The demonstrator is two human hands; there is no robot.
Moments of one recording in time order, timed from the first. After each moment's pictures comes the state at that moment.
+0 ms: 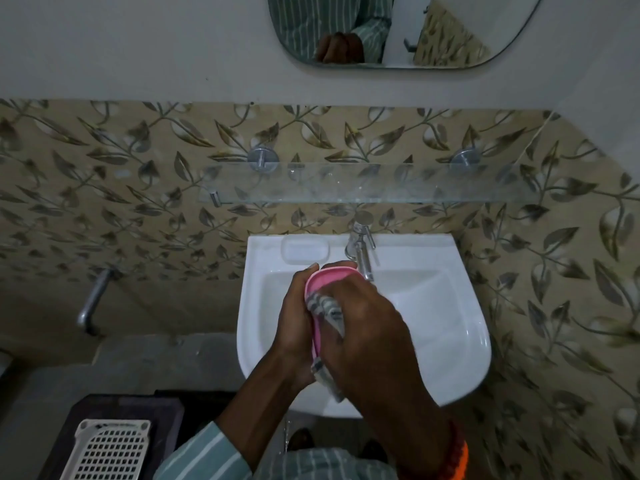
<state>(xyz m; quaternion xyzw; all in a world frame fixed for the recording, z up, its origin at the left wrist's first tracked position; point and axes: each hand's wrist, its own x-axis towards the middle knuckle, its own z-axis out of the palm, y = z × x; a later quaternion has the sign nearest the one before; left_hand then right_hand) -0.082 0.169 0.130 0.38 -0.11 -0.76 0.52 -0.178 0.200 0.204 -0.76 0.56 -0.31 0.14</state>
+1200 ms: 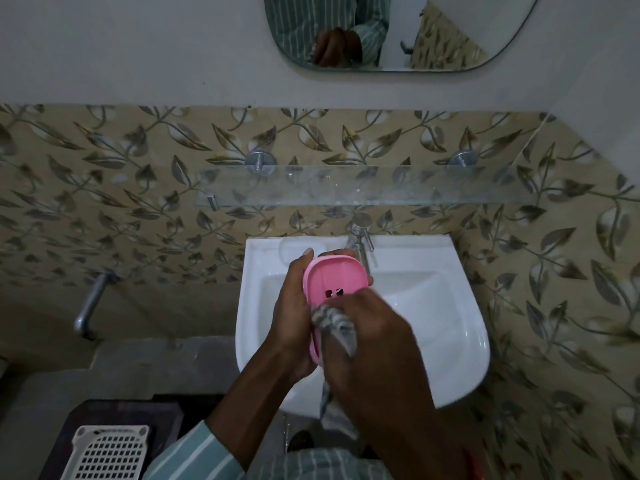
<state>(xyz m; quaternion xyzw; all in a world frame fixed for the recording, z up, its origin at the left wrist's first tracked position) -0.075 0.158 0.147 0.39 -0.16 -0.74 0.52 -0.180 0.210 0.211 -0.73 0.60 -0.25 0.20</state>
